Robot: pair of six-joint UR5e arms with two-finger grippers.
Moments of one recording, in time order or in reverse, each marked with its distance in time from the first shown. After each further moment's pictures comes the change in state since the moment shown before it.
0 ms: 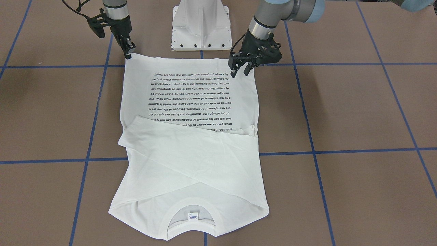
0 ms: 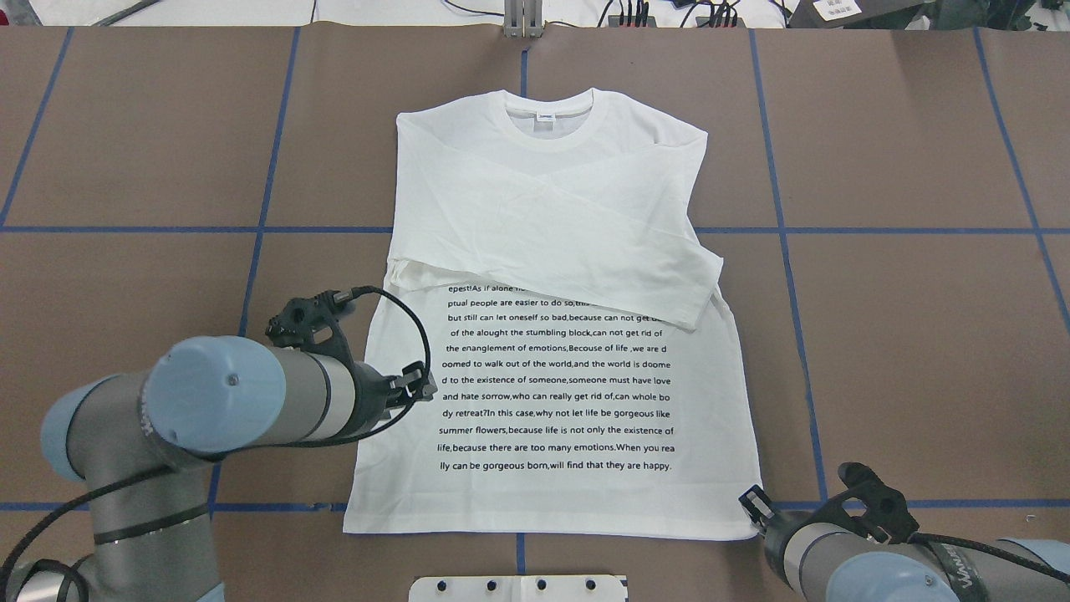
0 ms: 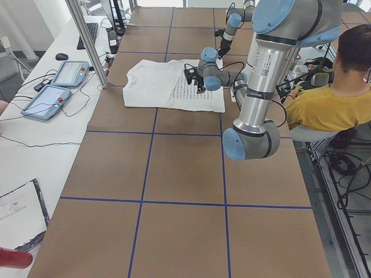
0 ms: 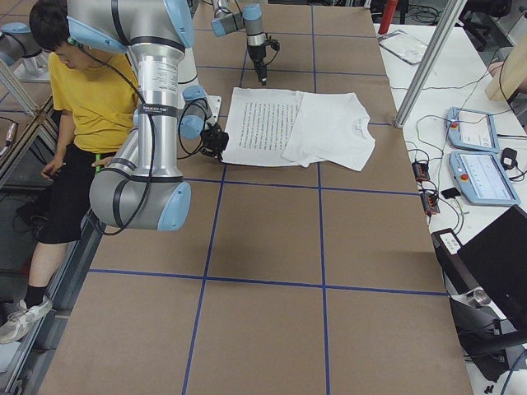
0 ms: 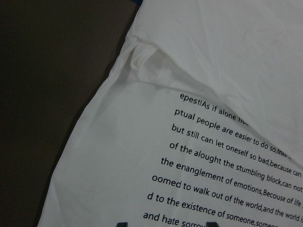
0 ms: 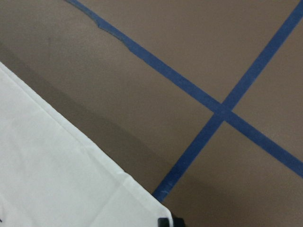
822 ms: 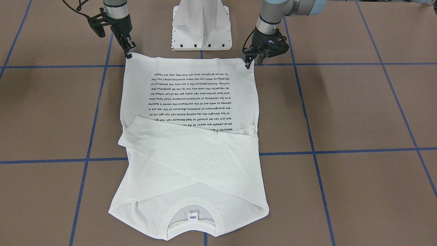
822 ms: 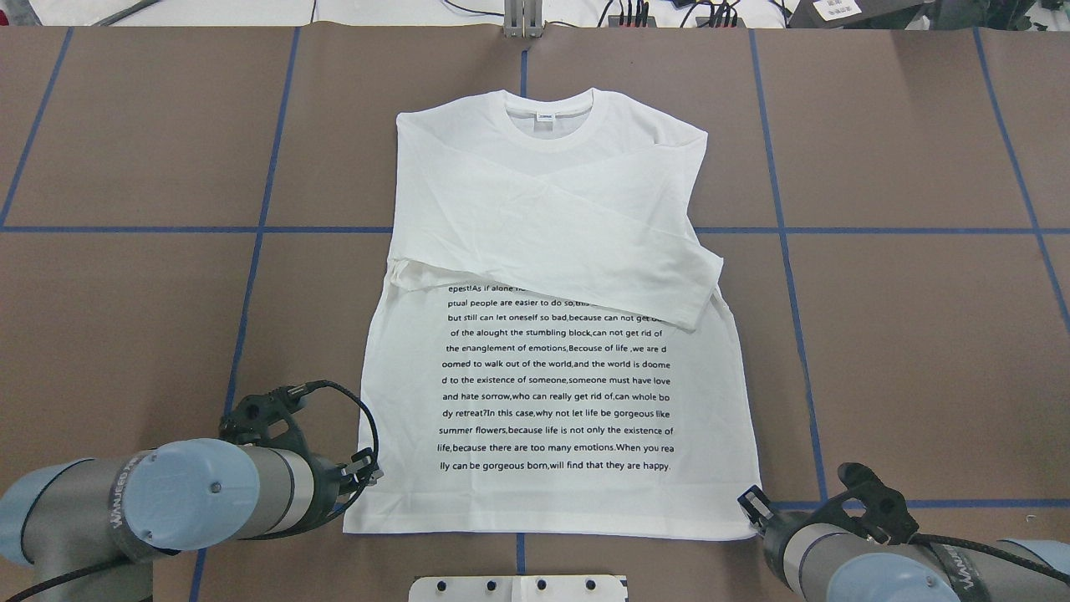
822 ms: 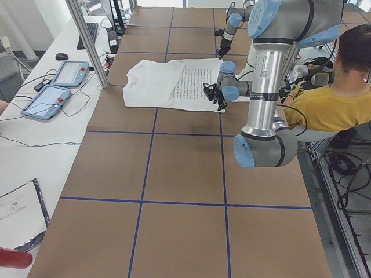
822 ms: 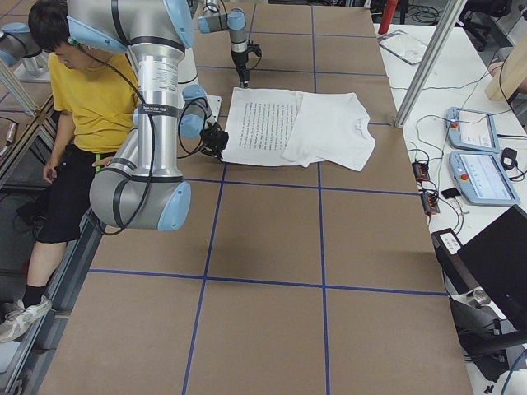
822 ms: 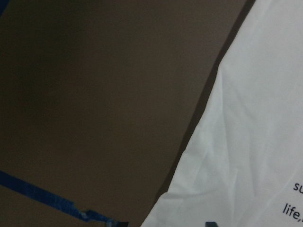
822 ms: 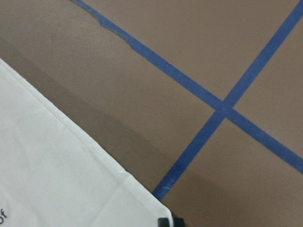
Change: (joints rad) left arm 0.120 0.148 -0.044 0.021 0.024 -0.150; right arm -0.001 0.001 0.005 0.000 -0.001 0.000
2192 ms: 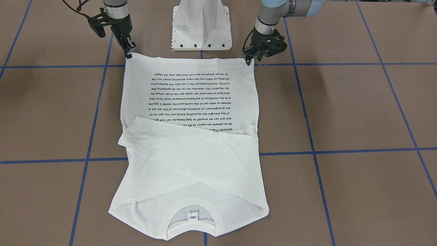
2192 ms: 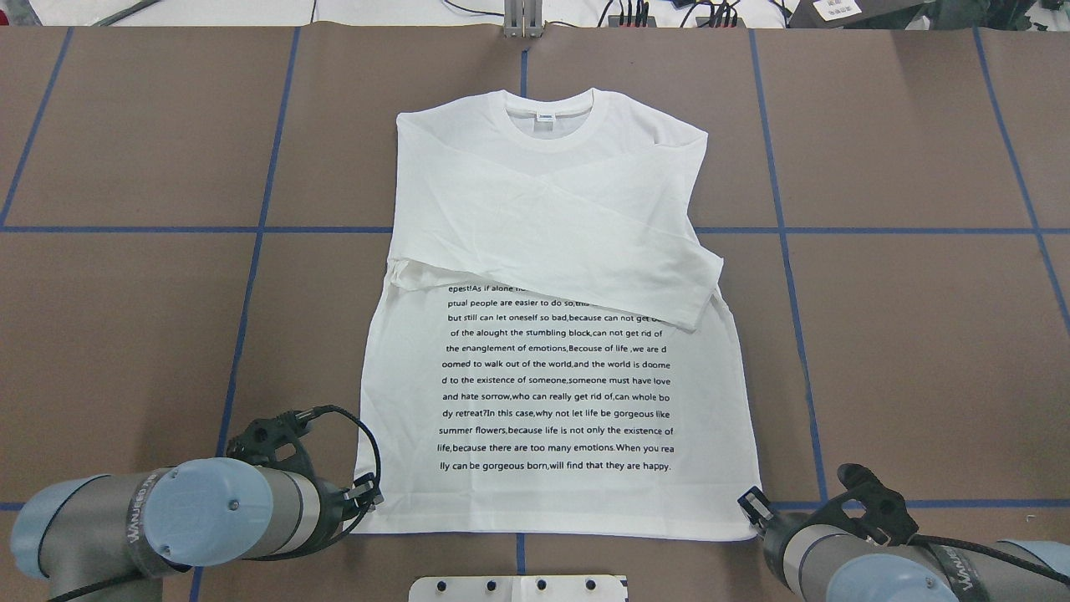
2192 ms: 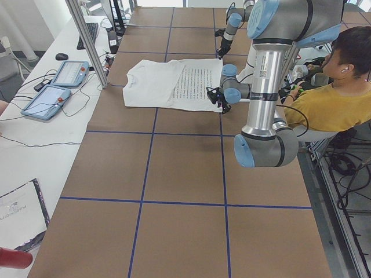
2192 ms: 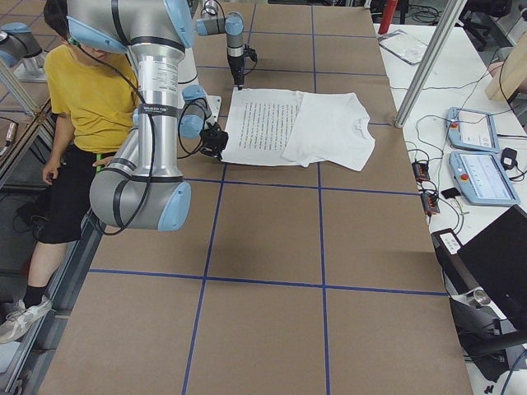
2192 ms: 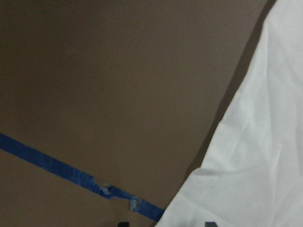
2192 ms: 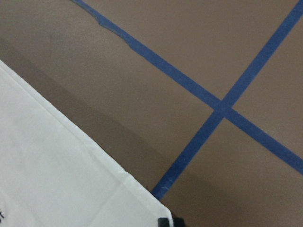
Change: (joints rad) left arm 0.033 0.001 0.033 -0.004 -0.031 -0.011; right arm -0.002 0.000 -0.002 0.000 0.000 0.000
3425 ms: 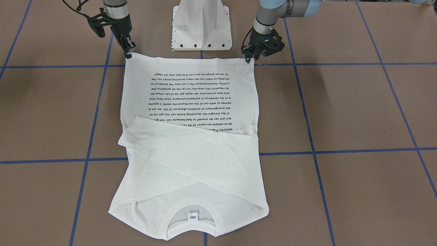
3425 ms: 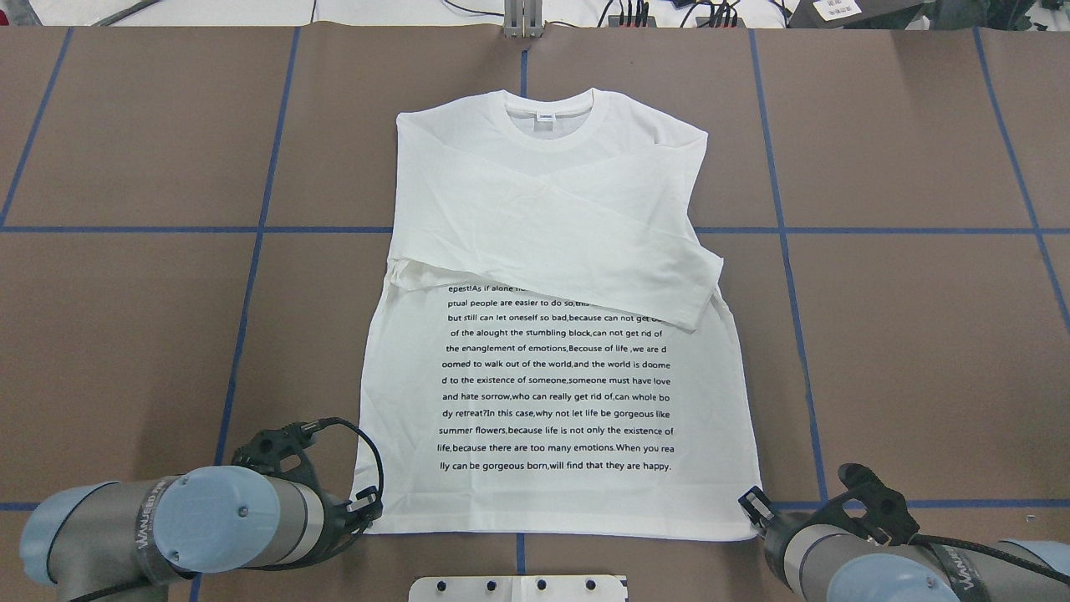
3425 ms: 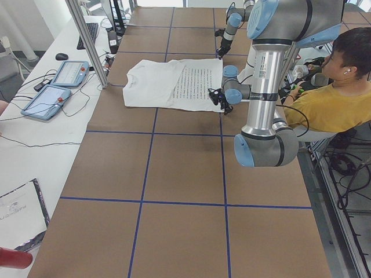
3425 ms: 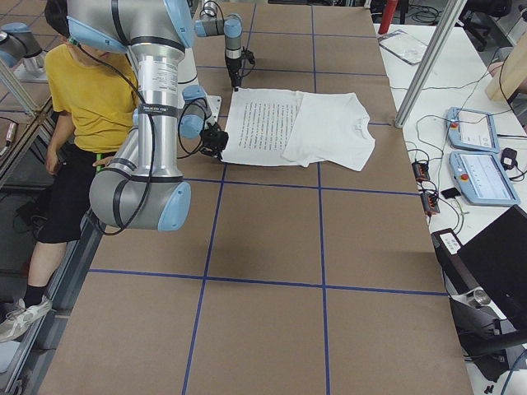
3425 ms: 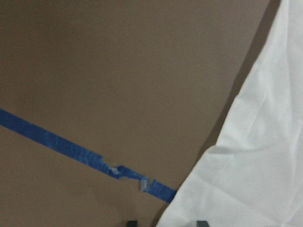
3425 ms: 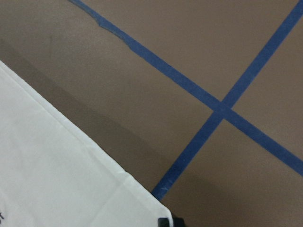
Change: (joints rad) left arm 0.013 -0.004 0.017 0.000 -0.022 0.001; right arm 0.000 -0.001 0.001 -0.001 0.000 0.000
